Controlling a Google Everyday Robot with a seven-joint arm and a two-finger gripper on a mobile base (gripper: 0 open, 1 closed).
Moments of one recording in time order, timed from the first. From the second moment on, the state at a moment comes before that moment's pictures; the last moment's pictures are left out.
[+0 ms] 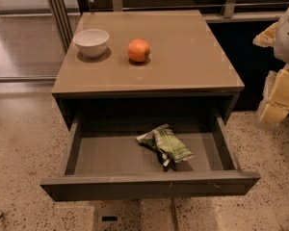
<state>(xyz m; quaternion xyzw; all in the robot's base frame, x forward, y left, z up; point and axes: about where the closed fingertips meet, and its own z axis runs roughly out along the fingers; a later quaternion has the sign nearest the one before) 0.438 -0.217 0.977 -0.60 0.78 -0.04 0.16</state>
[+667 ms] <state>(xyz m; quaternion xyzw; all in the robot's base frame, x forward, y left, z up) 0.438 -0.216 0.977 -0.60 0.78 -0.04 0.16</state>
